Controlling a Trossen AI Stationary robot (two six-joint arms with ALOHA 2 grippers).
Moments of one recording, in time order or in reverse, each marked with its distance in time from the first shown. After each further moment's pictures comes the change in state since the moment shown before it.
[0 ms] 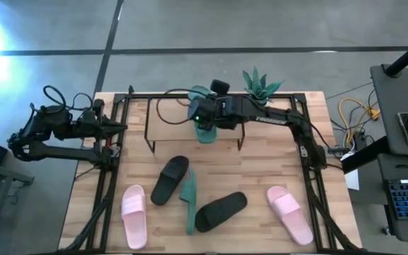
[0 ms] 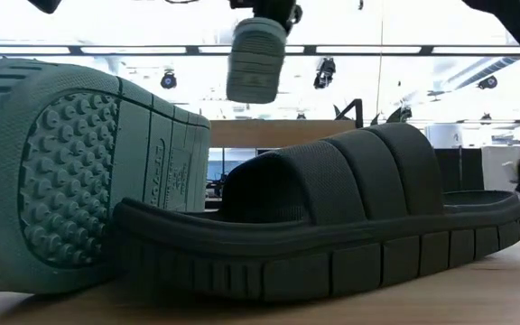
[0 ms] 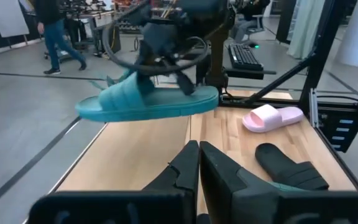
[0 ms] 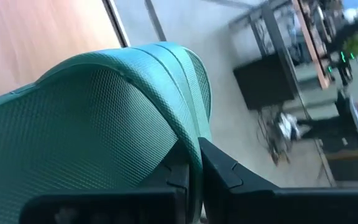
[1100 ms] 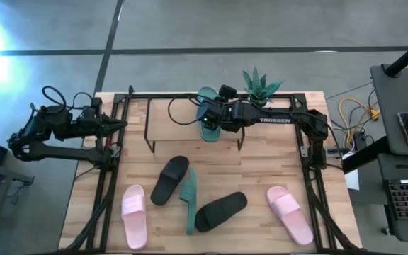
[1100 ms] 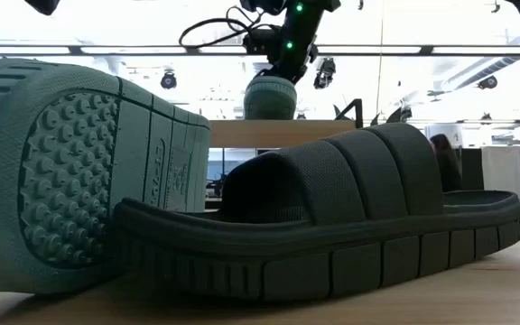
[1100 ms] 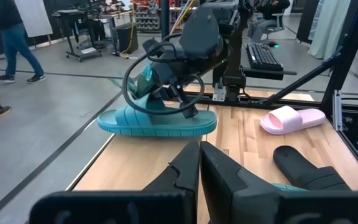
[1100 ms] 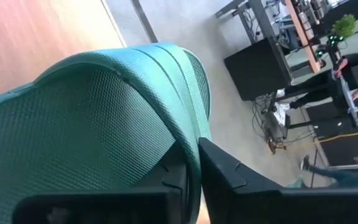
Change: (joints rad) left arm 0.000 0.000 0.000 -0.003 -0.078 0.001; right arm -0.062 -0.183 -0.552 0.406 0.041 0.016
